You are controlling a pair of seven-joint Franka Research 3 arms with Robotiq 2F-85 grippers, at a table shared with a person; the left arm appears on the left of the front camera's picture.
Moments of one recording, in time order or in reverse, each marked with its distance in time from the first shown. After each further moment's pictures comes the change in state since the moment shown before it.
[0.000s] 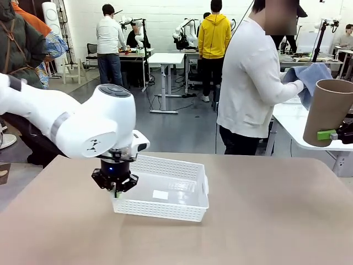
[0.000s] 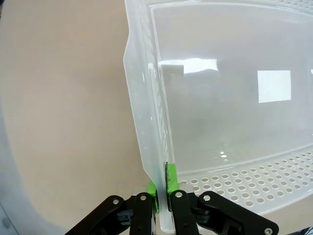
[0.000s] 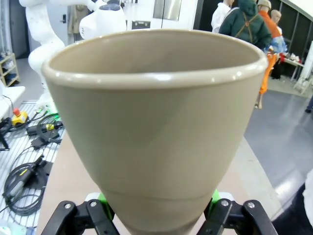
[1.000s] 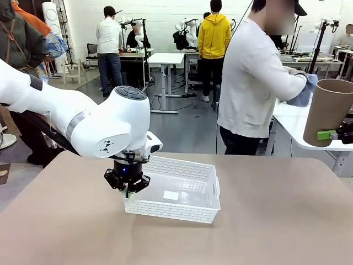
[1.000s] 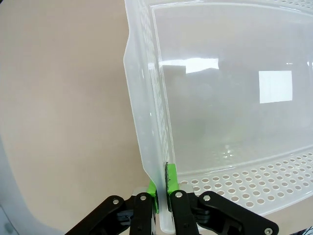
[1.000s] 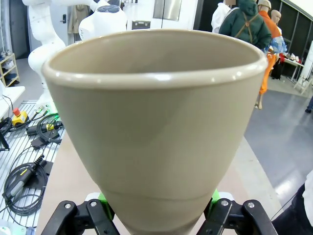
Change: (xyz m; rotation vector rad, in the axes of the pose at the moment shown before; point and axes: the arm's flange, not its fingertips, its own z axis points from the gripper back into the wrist) left arm 0.004 -0.027 0.003 -0.007 -0.010 -0.024; right arm 0.000 0.000 0.000 0.000 0.000 0.000
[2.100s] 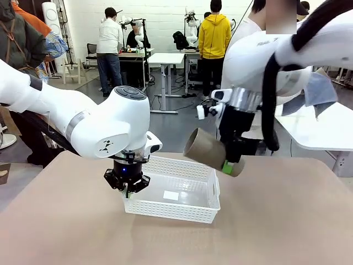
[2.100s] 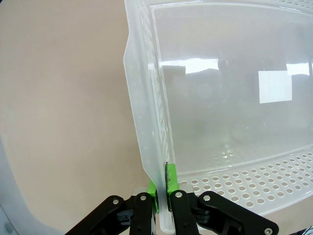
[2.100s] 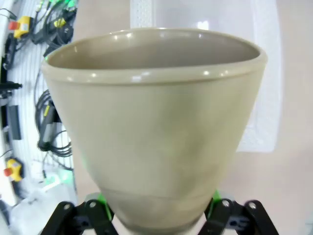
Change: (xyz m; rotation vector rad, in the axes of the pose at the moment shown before) left arm 0.000 0.000 0.000 -0.002 0.001 0.000; right arm 0.105 0.023 -0.340 0.333 1.046 -0.089
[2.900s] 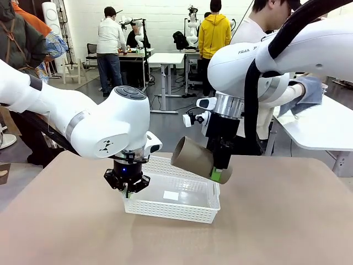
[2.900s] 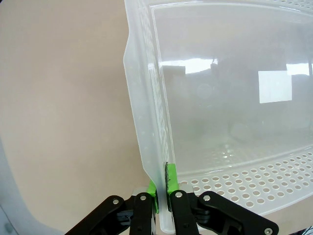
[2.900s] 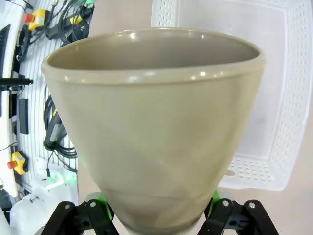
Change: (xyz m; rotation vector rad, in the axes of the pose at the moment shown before) left arm 0.000 0.000 0.000 0.000 0.000 0.000; right arm 0.026 -0.003 -0.024 0.073 -0.002 0.075
